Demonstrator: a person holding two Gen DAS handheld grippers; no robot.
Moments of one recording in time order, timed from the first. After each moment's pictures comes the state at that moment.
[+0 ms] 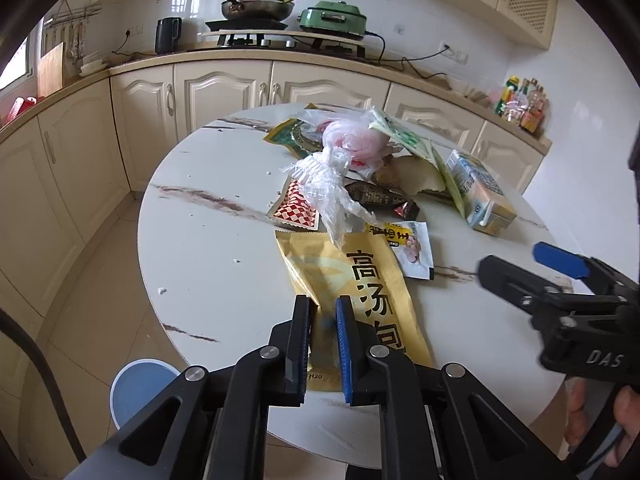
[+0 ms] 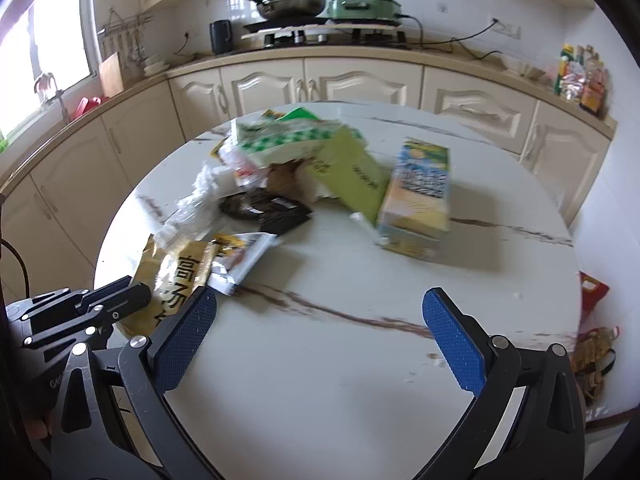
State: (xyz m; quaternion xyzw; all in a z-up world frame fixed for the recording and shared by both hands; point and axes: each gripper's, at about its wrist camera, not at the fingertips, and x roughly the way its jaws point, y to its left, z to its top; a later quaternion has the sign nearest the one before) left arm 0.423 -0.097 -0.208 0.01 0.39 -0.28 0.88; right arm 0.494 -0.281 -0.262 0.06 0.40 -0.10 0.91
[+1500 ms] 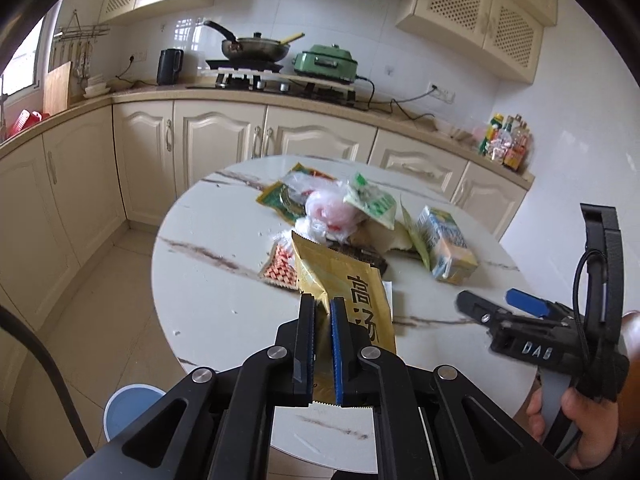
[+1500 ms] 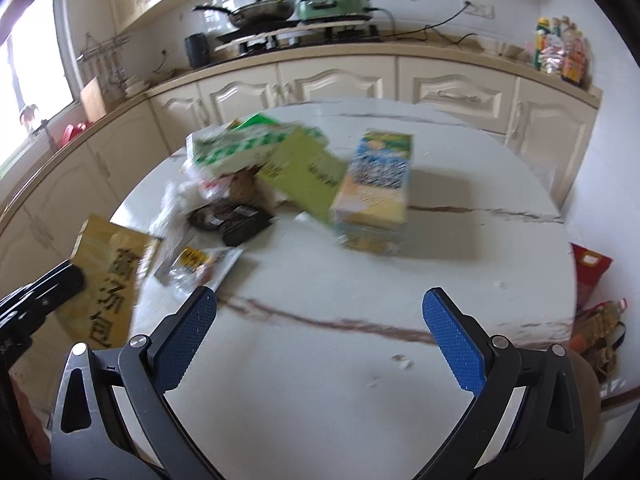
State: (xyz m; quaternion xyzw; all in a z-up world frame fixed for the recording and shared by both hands) left arm 0.385 -0.079 -0.138 -0.02 0.34 -0.28 0.90; right arm 0.482 -0.320 -0.261 0.10 0.38 -0.14 0.91
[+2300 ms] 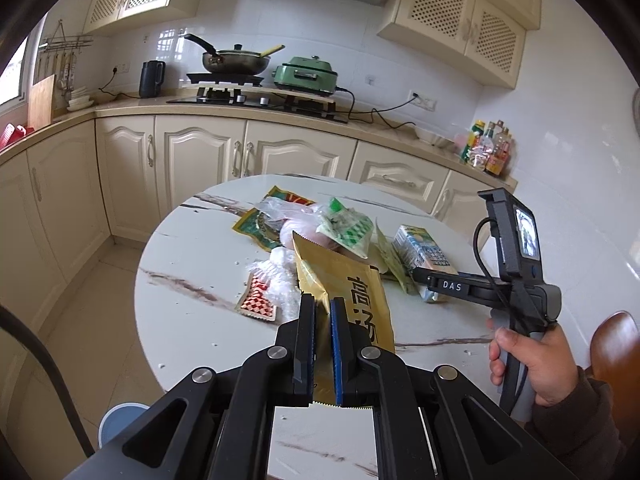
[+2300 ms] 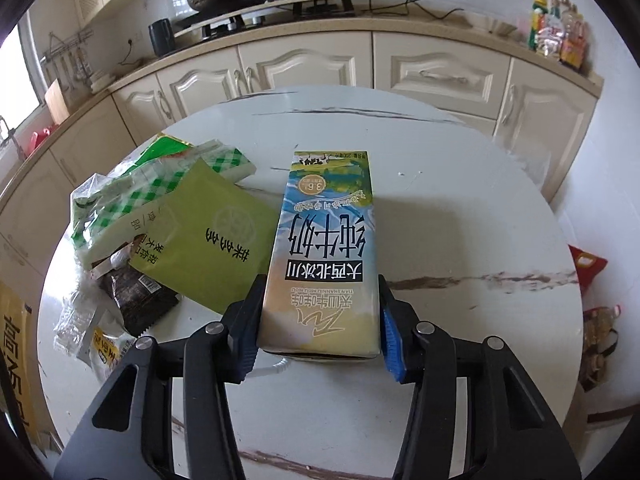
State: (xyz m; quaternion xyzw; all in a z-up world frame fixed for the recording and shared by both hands) left arm 0.389 -0.086 -0.120 -0.03 0.32 -0.32 0.89; right arm 0.559 -0.395 -0.280 0.11 0.43 -0.16 0.88
